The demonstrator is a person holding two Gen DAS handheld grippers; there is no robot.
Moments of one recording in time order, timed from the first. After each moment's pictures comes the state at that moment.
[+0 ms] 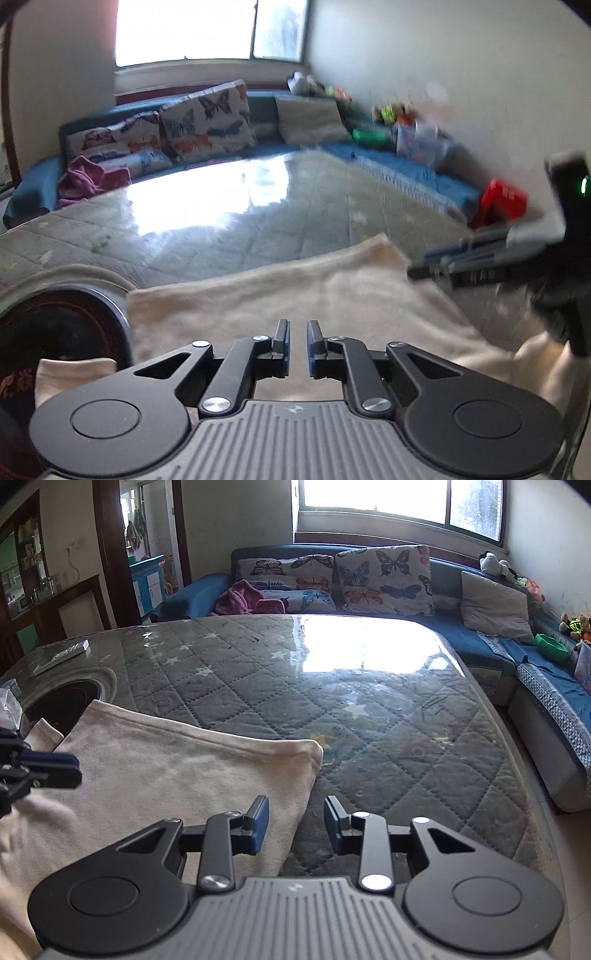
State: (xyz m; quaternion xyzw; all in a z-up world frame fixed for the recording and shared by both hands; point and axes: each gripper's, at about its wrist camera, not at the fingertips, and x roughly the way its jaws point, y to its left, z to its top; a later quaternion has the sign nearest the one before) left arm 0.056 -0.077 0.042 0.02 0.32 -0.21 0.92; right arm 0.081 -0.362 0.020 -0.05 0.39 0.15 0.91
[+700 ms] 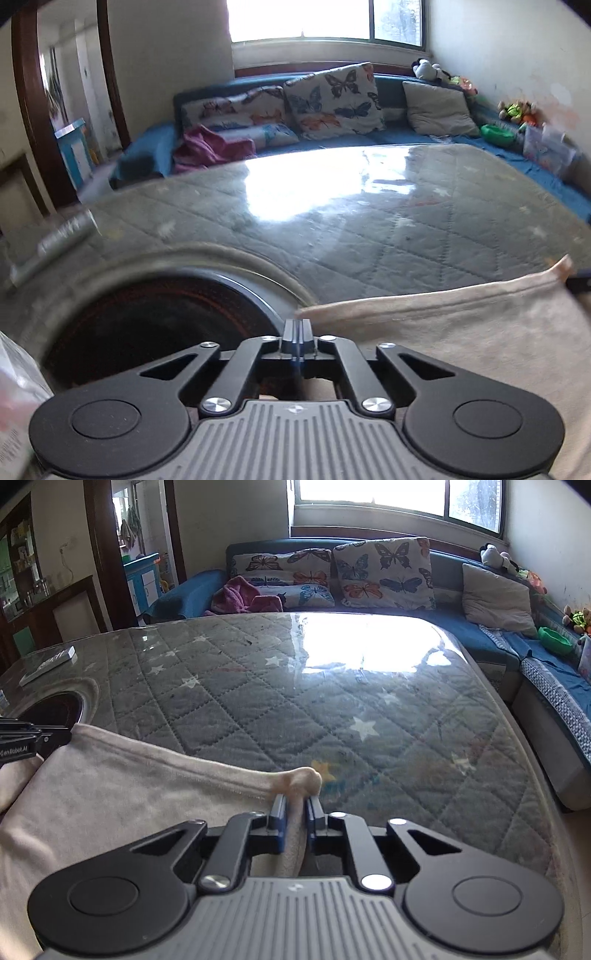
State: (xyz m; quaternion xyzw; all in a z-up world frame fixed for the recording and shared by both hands) left arm 0.130 -0.030 0.012 0.04 0.36 -0.01 0.93; right arm 0.132 -0.346 0.011 -0.04 0.39 0.14 0.91
